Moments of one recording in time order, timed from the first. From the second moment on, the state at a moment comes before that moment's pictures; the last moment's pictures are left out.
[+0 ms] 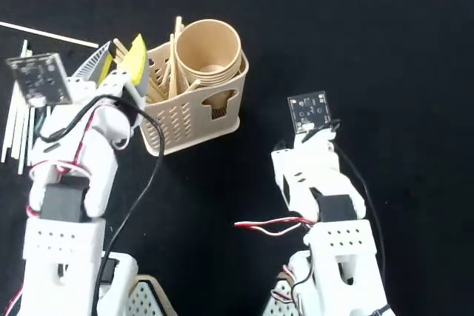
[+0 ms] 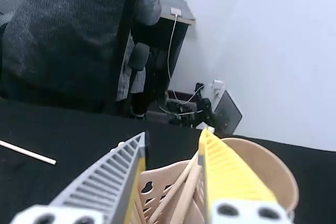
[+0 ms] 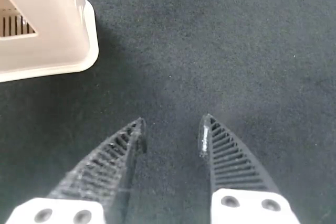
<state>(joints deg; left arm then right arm) -0.3 -61.8 46.1 28.5 13.4 -4.9 -61.9 76.5 39.6 6.5</state>
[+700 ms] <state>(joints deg) -35.2 -24.0 25.5 57.0 -11.4 -4.9 -61.9 76.5 39.6 6.5</state>
